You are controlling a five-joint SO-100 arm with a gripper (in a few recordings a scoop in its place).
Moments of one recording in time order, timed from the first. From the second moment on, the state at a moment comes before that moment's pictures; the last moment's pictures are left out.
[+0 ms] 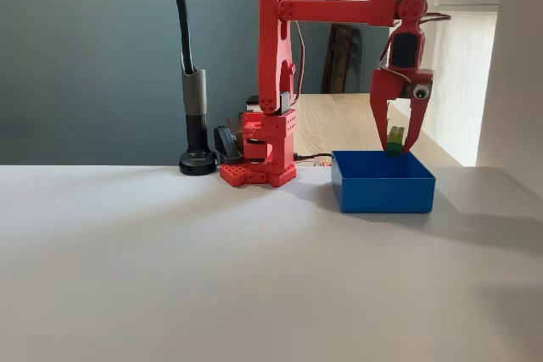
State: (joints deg) arm -65.4 89.8 87.3 86.6 -0.1
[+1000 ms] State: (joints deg) arm -66.4 81.7 91.1 83.7 -4.7
